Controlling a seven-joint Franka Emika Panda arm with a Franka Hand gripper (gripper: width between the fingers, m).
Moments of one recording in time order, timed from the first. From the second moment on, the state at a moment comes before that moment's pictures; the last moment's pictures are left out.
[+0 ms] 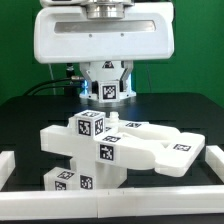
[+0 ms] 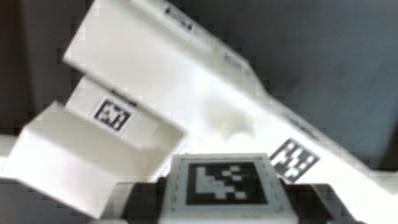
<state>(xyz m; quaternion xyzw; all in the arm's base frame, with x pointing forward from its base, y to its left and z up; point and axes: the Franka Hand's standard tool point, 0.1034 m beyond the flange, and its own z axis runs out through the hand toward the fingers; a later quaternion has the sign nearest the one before) 0.579 -0.045 0.143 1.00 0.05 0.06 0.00</state>
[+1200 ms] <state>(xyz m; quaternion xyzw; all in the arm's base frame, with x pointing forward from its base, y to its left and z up) 0.567 -0.036 0.117 1.00 0.04 0.05 0.00</state>
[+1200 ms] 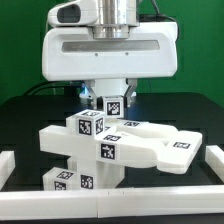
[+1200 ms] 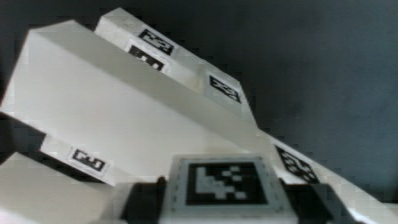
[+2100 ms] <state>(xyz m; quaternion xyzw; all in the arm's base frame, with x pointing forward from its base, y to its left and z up) 0.568 -0.037 0.114 1.00 0.04 0.05 0.01</state>
